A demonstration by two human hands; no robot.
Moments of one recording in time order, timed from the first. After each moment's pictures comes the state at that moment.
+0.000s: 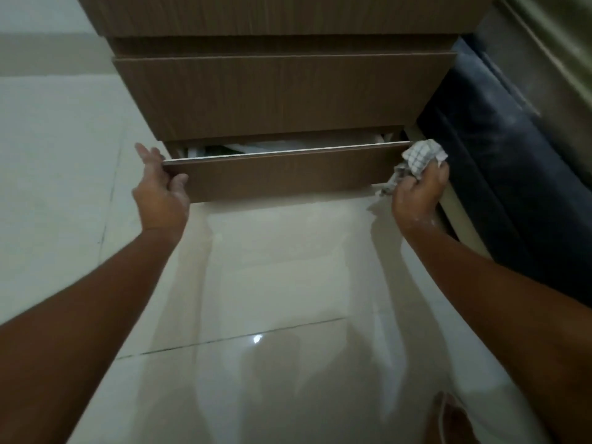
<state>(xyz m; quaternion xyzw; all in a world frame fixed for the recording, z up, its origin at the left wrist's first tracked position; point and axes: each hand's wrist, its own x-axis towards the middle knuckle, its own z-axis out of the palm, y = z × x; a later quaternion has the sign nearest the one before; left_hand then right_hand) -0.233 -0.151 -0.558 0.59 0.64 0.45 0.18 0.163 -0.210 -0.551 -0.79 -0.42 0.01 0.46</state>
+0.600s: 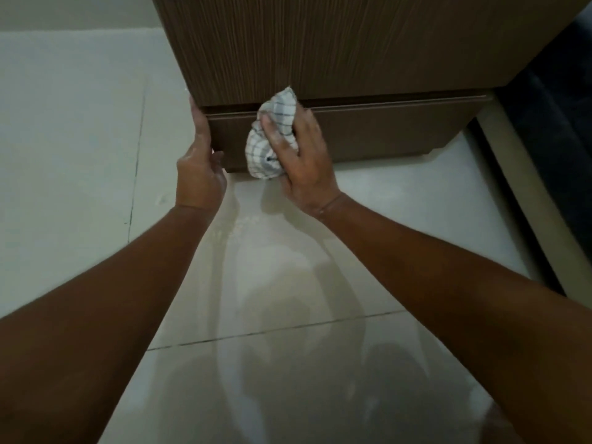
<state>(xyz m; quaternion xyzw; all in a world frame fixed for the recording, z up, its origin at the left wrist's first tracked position) -0.253 -0.123 -0.590 0.71 0.56 0.40 0.12 -0.060 -0.130 -0.594 -0.46 -0.77 -0.11 0.42</state>
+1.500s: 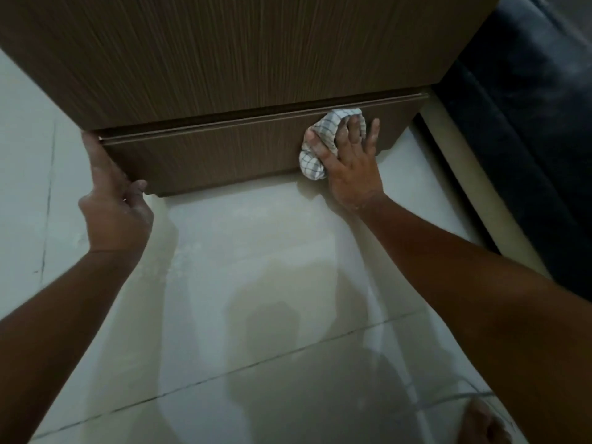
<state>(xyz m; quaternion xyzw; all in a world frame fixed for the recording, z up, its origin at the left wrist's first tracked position) -0.249 -0.119 -0.607 0.68 0.58 0.41 0.16 0.135 -0.124 -0.654 -0.59 -0.73 -0.27 0.21</state>
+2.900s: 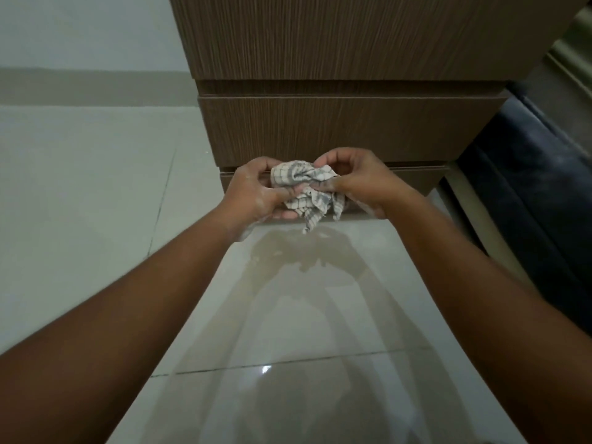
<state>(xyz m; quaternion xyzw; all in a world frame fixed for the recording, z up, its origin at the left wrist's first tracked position) -0.186 -0.167 -0.454 0.49 0.49 0.38 0.61 0.013 -0.167 -0.431 -0.57 -0.52 0.54 0.33</state>
